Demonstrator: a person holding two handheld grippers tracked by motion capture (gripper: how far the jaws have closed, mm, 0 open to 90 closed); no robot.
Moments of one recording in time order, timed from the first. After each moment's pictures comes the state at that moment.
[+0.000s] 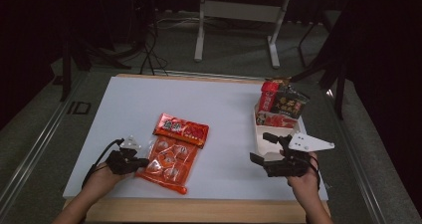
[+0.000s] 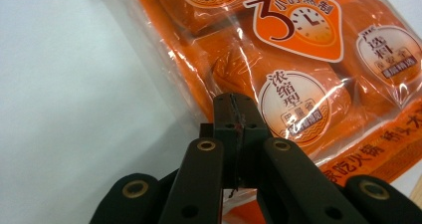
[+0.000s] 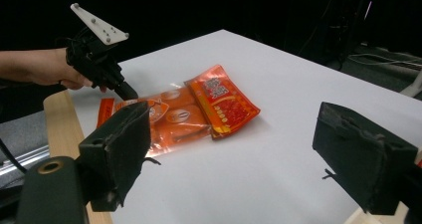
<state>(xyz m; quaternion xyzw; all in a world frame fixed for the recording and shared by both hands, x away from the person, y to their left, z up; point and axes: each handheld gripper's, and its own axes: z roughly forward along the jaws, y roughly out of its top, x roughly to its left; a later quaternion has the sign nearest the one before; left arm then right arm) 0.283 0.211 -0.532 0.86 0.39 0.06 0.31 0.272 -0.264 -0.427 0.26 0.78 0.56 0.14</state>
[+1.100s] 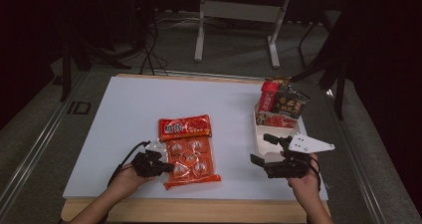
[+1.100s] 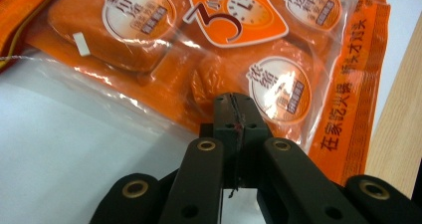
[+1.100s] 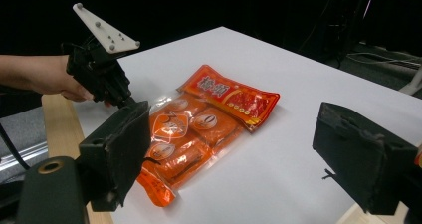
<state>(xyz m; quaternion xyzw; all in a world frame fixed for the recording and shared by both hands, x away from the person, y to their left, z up) 0.290 0.152 -0.530 0.87 0.34 0.02 0.34 0.270 -0.266 -0.429 0.25 0.78 0.56 0.14</state>
